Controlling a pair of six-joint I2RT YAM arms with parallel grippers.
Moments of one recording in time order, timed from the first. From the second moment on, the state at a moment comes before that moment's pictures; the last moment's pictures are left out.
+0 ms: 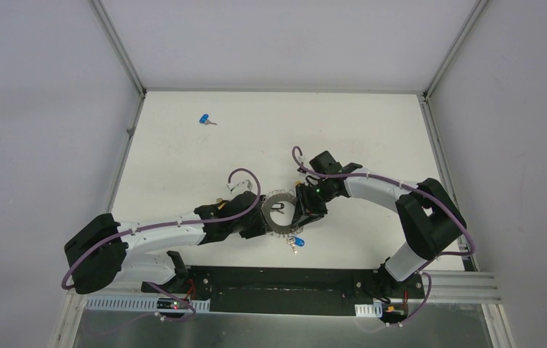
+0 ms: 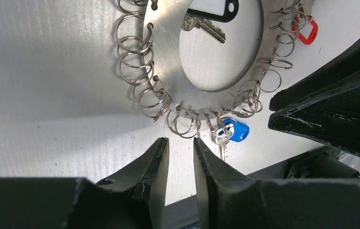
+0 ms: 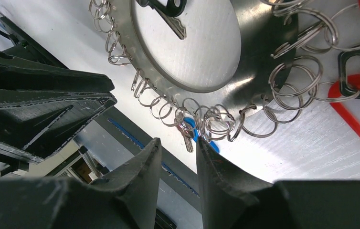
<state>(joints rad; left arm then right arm) -1.01 1.20 0.54 -0.14 -0.14 -1.21 0.65 1.62 0.91 -0.53 -0.59 0.51</state>
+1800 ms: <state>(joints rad) -0.84 1.00 0.51 -0.36 0.00 -1.12 0.99 1.76 1.24 -0.82 -0.18 0.38</state>
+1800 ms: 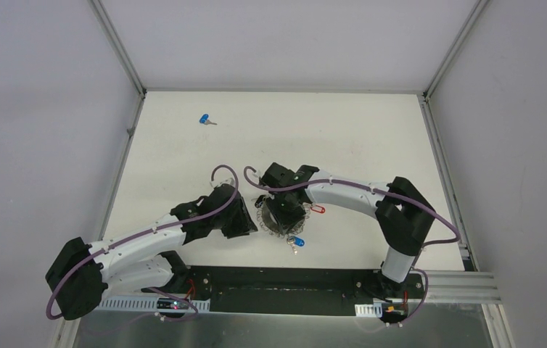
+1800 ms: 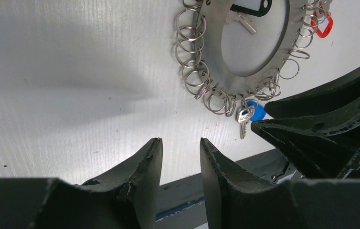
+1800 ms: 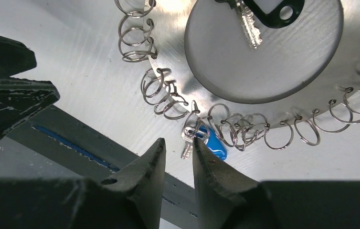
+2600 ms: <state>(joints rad) -0.84 1.09 0.51 -0.35 0.05 -1.12 0.83 1.68 1.16 -0.69 -0.40 0.47</state>
